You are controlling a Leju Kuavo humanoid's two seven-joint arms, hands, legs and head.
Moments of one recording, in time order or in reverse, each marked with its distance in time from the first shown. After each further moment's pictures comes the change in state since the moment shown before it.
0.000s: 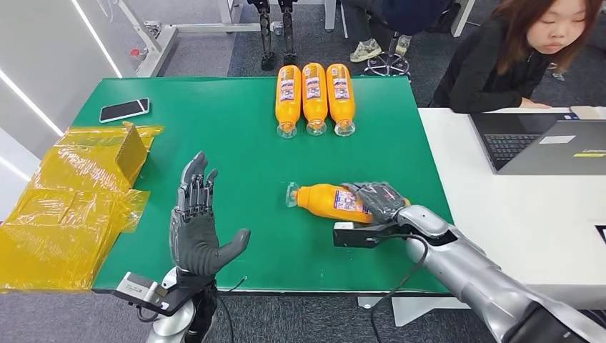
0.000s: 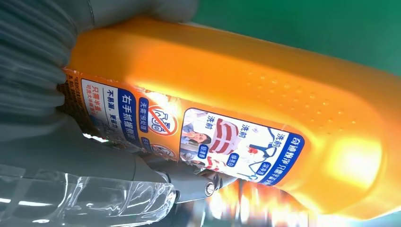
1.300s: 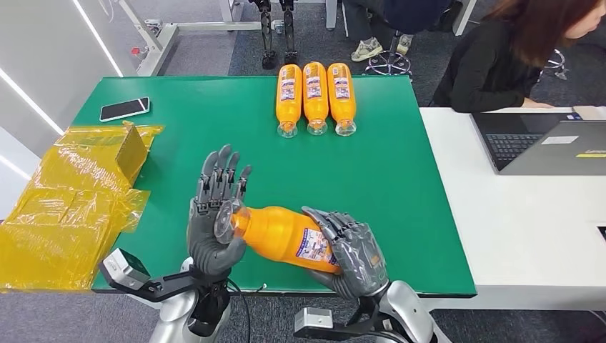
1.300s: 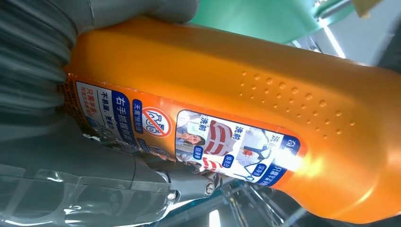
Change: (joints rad) left arm -0.056 -0.056 -0.004 0.049 0.296 -0.446 0.055; right arm 0.622 0.150 -0.343 -0.811 0.325 -0.223 -0.014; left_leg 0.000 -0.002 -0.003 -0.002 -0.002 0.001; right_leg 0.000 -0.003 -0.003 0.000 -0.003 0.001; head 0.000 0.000
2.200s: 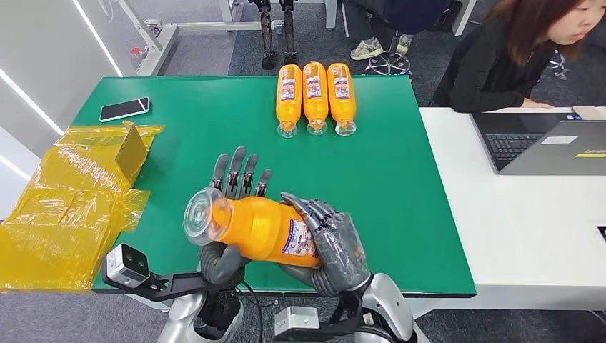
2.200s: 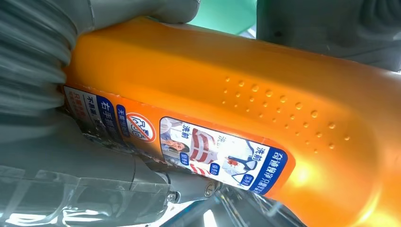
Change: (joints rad) left arm -0.019 0.002 -0.094 0.000 0.158 -0.114 0.037; right arm -0.016 0.124 -0.001 -0.031 -0.057 0.058 -0.042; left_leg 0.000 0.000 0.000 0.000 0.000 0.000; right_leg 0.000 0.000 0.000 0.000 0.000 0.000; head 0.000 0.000
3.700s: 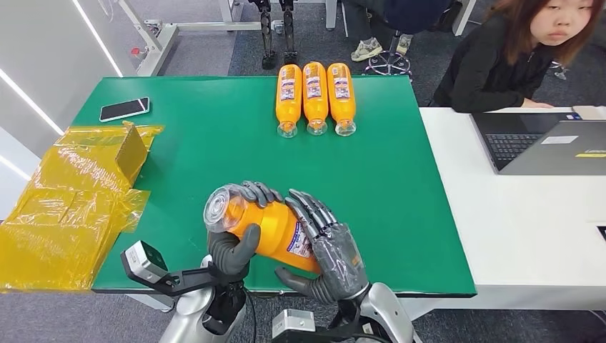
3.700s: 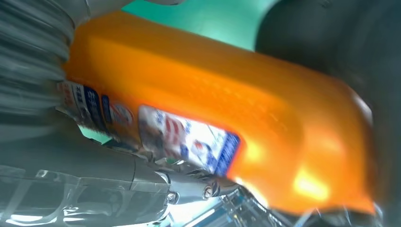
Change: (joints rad) left arm -0.038 0.003 0.000 0.087 -0.084 0.147 -0.074; right arm 0.059 0.015 -0.005 -0.006 0.033 0.025 0.013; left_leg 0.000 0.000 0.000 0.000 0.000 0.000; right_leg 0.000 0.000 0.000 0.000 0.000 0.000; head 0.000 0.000
